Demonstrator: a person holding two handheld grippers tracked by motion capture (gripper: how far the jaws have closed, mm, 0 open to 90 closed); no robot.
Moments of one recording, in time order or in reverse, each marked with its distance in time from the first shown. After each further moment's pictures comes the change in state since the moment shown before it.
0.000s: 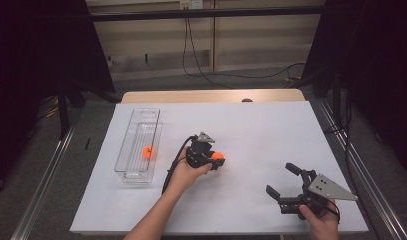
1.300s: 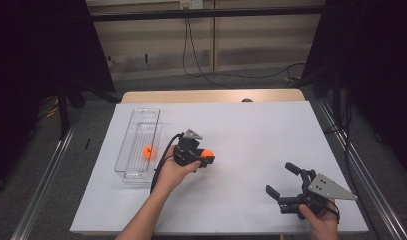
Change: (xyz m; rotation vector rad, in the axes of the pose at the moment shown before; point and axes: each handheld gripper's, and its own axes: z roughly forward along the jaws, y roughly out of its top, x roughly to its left) left arm 0.016 -0.004 -0.033 -0.006 0.017 -0.032; right arm 0.000 0.001 0.001 -0.005 0.002 0.002
